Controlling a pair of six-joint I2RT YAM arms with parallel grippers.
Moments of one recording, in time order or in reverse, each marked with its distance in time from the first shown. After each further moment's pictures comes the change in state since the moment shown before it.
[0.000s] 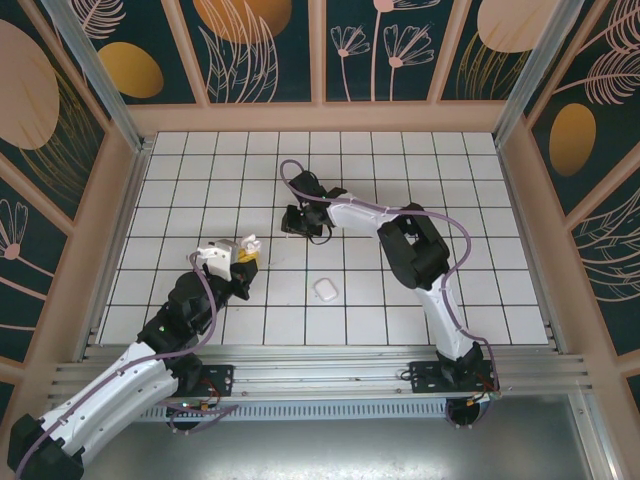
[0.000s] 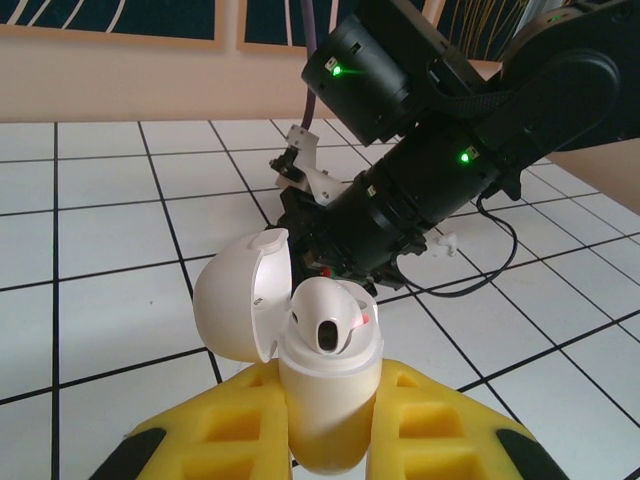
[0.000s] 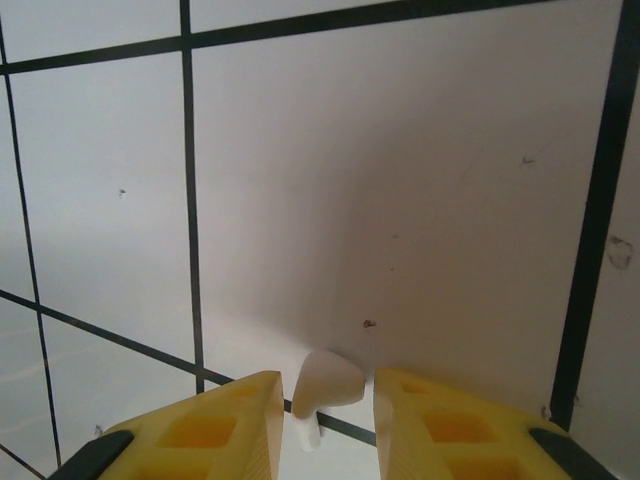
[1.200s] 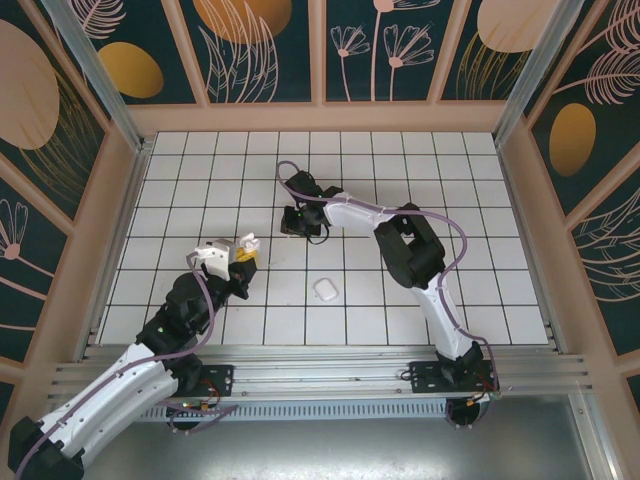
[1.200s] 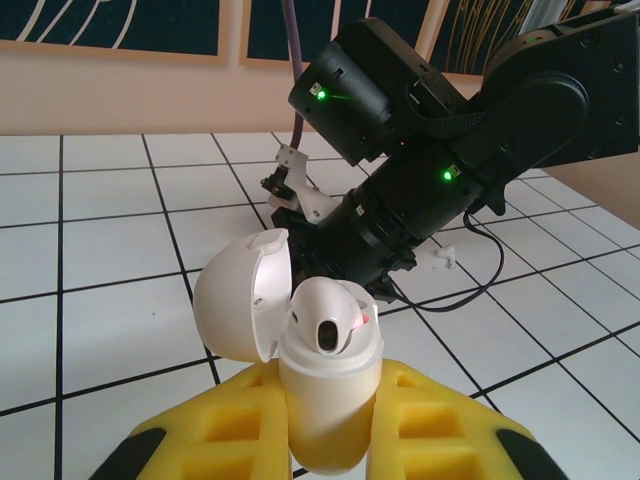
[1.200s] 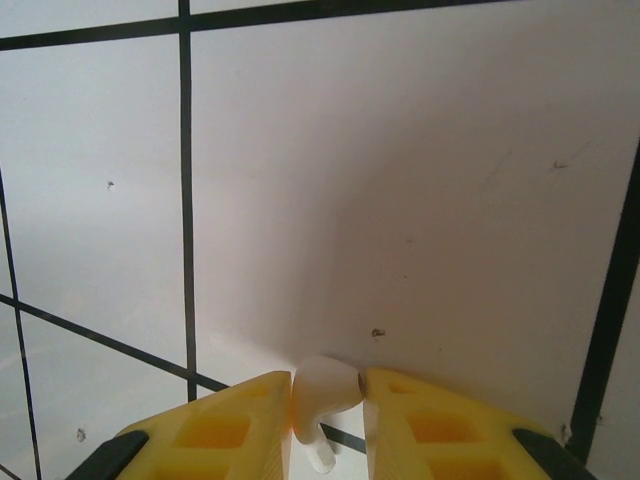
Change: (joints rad) left arm 0.000 -0.017 0.000 0.003 -0.007 0.000; right arm 0.010 0.033 0.056 -0.049 0.016 -0.035
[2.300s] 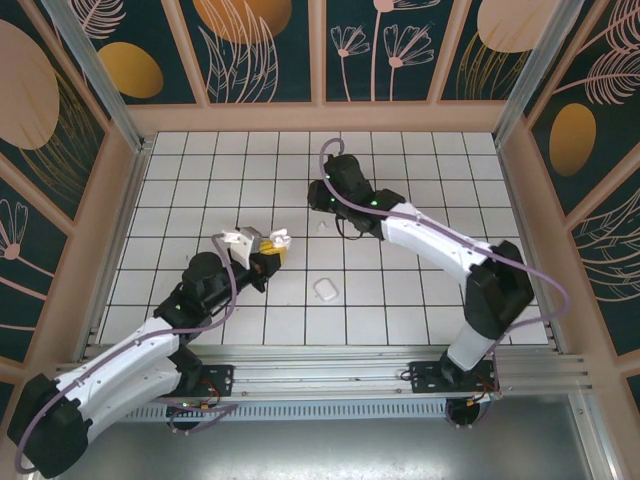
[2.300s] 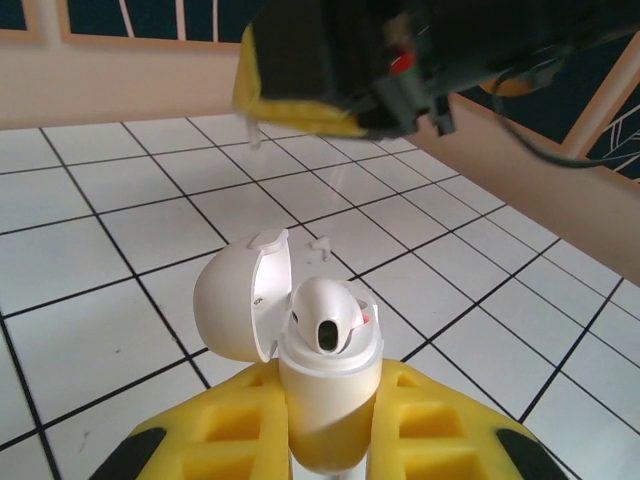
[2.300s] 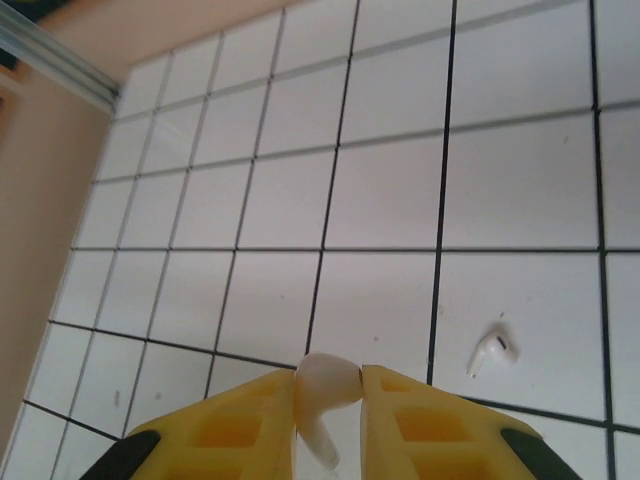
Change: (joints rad) left arm 0.000 0.328 0.117 0.210 0.294 -0.011; right arm 0.000 -0.673 -0.425 0.197 0.304 -0.042
